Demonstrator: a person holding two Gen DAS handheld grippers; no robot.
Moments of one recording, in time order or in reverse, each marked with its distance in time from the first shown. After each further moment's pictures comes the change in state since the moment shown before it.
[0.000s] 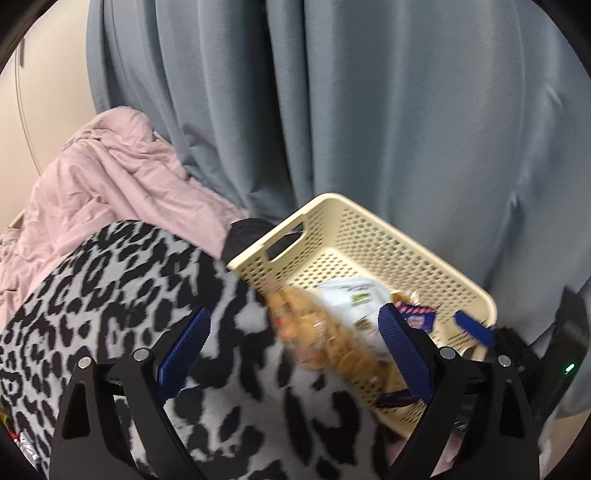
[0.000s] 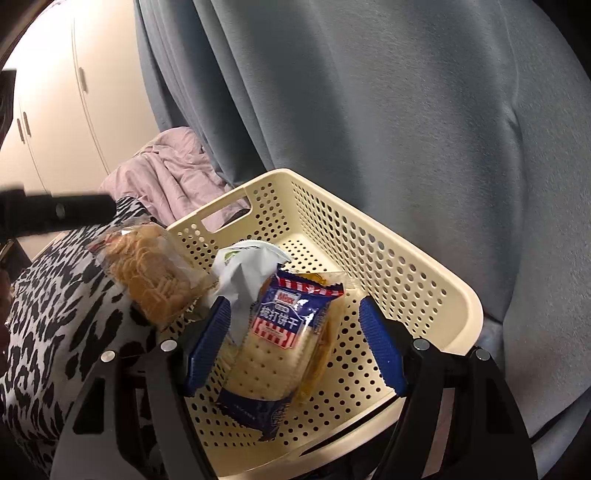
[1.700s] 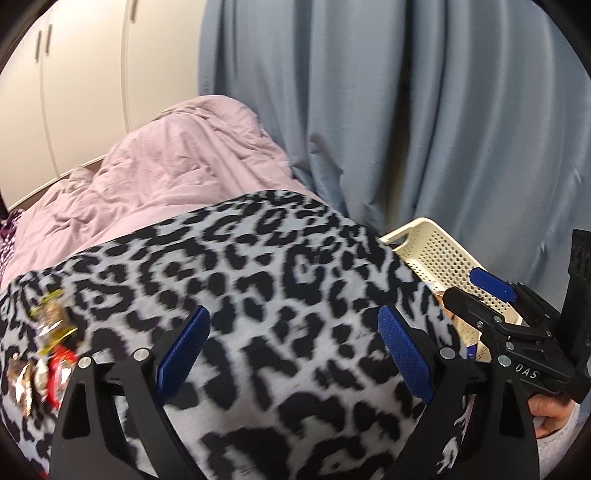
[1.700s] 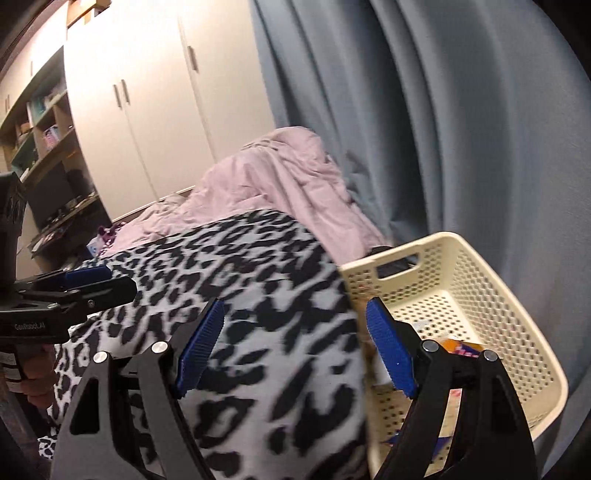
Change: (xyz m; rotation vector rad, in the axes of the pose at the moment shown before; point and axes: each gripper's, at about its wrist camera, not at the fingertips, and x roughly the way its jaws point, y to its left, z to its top) left arm -0.116 0.126 -0.081 -0.260 -0.111 0.153; right arm -0.018 0.143 0.047 -0.227 -0.004 0.338
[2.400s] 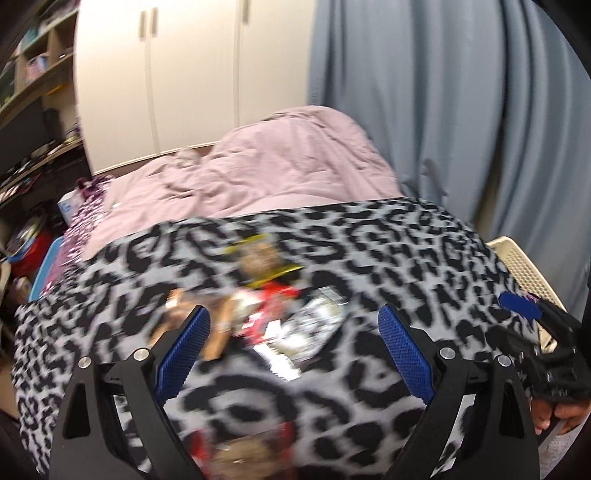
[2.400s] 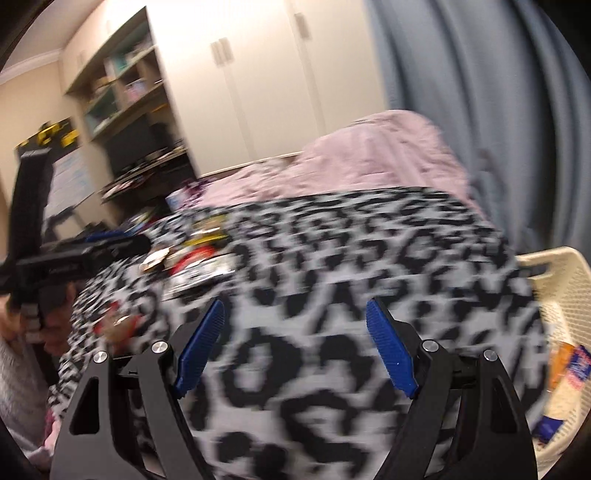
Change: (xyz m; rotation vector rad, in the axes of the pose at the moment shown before) left arm -0.115 0.149 -0.068 -0.160 -0.056 0.276; right arm 0.012 0.154 -0.032 -0.191 0.103 0.323
